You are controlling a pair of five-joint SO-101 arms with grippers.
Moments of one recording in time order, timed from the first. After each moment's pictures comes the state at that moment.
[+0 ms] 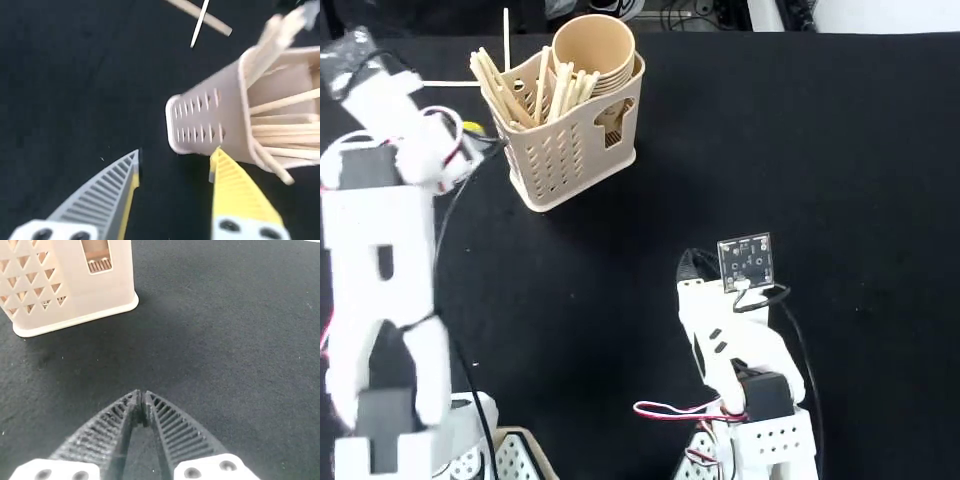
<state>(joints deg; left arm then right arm) -11.1 -16.6 0.0 78.2 24.3 -9.8 -103.2 96.7 46.4 1.4</state>
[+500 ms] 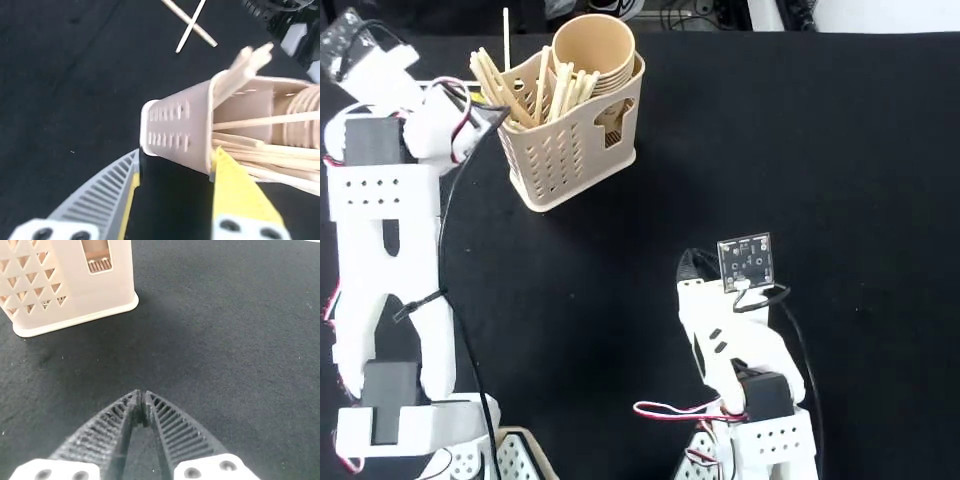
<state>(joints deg) -8.2 -9.3 -15.2 84.4 36.2 -9.8 -103.2 96.7 46.4 1.4</state>
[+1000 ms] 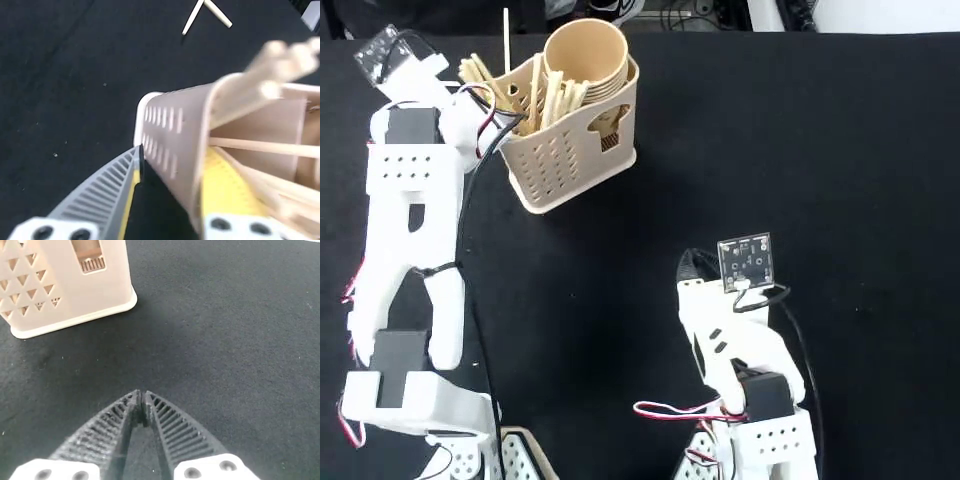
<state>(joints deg) -6.9 -0.9 -8.7 74.0 38.2 -9.8 -103.2 96.7 46.4 1.4</state>
